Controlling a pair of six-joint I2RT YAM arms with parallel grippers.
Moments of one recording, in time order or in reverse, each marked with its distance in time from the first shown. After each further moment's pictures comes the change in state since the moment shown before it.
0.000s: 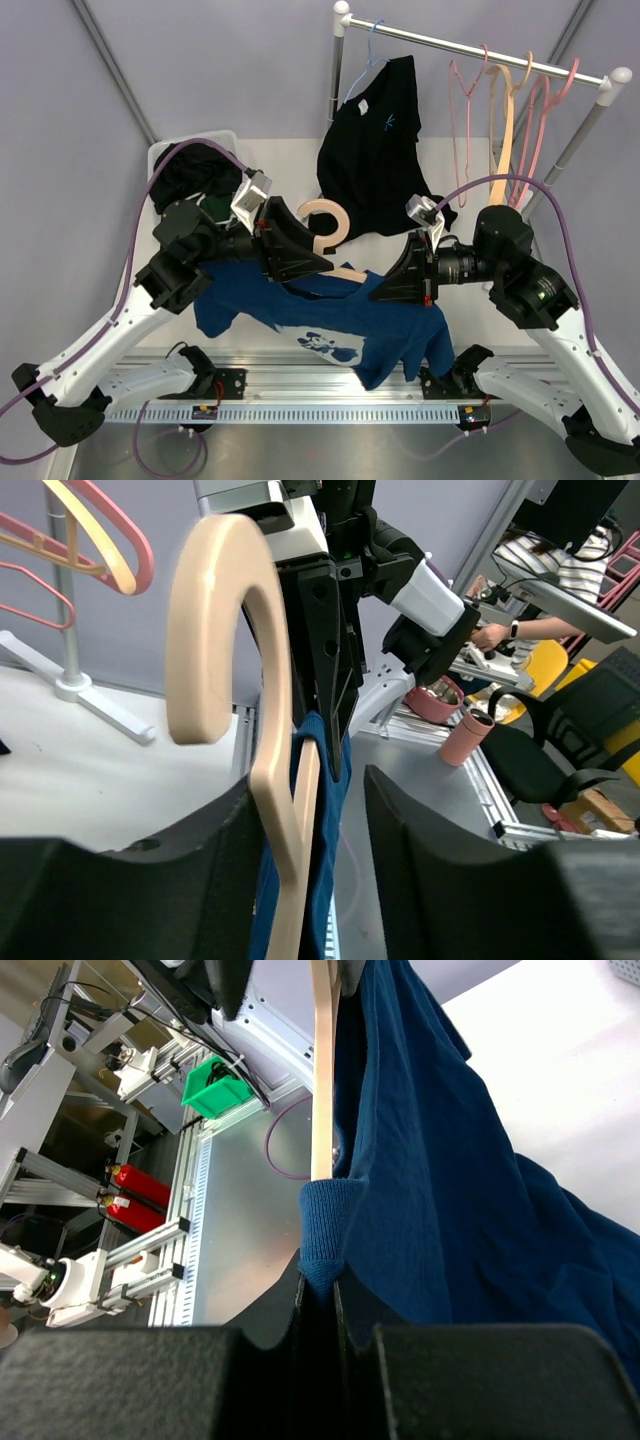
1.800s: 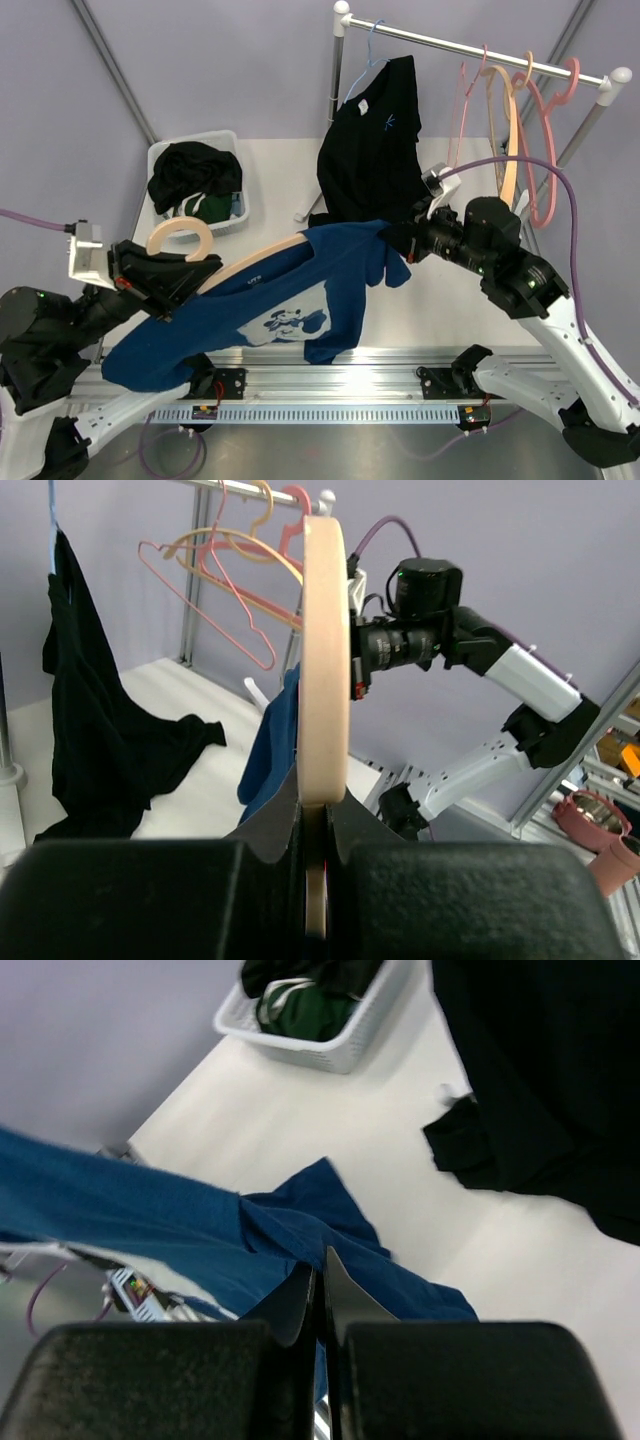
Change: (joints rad) left arm 0.000 -0.448 0.188 -0.618 -0.561 0.169; right arm 0.001 0.052 0.013 -0.011 0.699 -0.064
